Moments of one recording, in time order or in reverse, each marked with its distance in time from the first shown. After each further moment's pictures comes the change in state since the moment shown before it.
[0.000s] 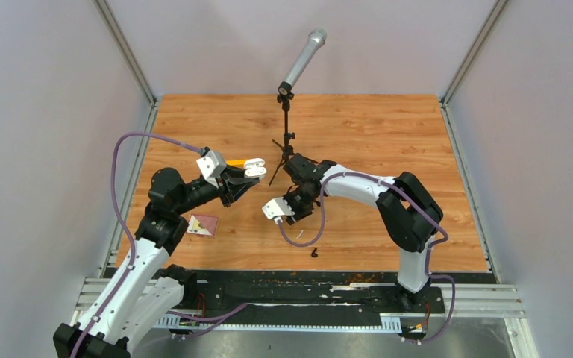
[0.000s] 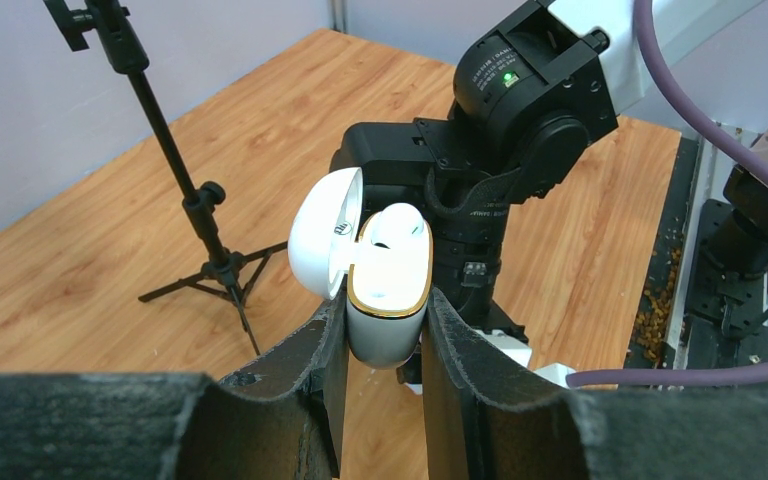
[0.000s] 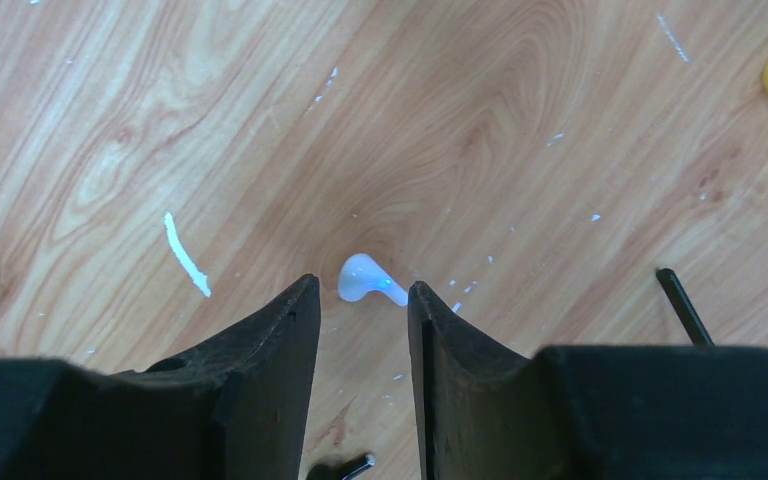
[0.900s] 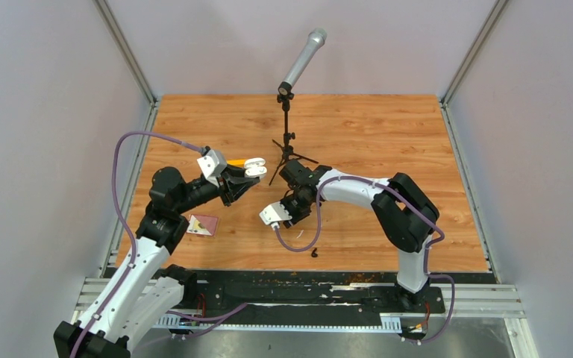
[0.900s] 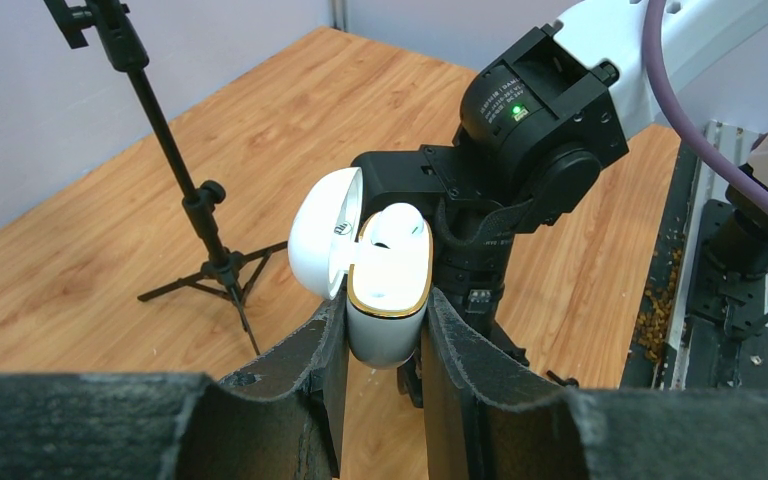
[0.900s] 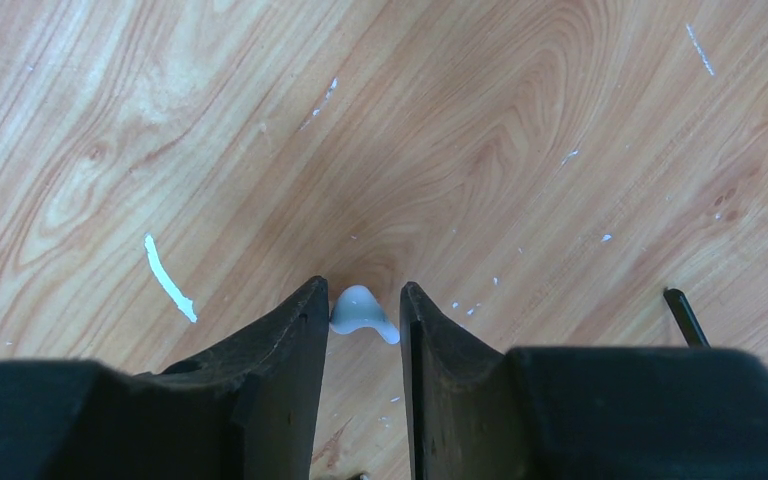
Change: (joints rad) left arm 0.000 0.011 0.000 0.009 0.000 -0.003; right arm 0.039 0.019 -0.024 0.048 0.063 0.004
